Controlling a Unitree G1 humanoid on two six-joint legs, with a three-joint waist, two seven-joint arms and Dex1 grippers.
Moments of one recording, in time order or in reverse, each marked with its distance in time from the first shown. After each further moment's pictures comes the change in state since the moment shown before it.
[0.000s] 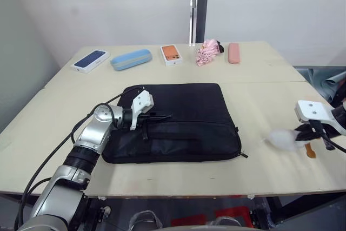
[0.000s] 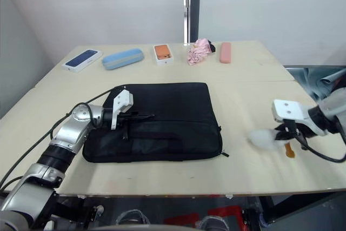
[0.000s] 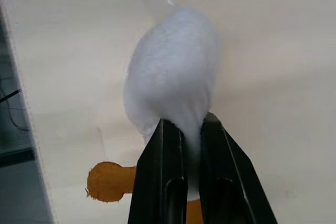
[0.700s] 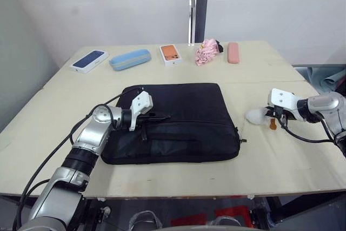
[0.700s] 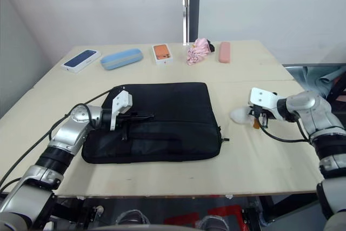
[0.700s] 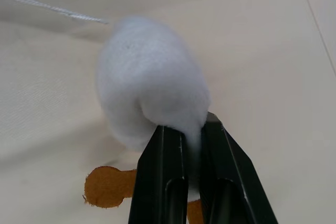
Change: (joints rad) left arm 0.020 0.008 0.004 -0.028 0.000 -0.004 0.002; right arm -0.203 0.298 0.050 0.319 -0.189 -0.170 -0.332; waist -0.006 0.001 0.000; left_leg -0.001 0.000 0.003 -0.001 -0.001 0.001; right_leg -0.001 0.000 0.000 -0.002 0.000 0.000
